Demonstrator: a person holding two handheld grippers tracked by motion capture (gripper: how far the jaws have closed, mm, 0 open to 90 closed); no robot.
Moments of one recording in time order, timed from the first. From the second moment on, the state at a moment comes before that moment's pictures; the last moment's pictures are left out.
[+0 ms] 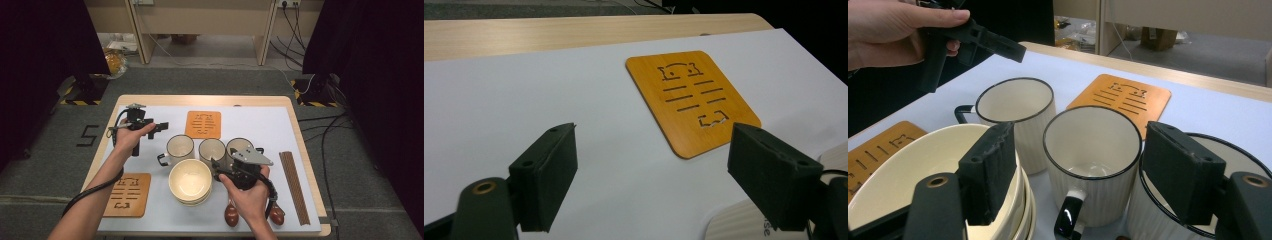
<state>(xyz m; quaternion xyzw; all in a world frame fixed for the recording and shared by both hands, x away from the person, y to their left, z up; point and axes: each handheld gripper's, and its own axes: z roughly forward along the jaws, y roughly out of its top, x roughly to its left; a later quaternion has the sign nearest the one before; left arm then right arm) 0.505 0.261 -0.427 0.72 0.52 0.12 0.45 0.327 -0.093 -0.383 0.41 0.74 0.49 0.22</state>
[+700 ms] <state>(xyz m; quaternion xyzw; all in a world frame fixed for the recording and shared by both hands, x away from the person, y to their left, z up) 0.480 0.284 -0.422 0.71 0.52 0.14 0.46 0.332 -0.079 -0.386 0.40 0.75 0.49 0.21</state>
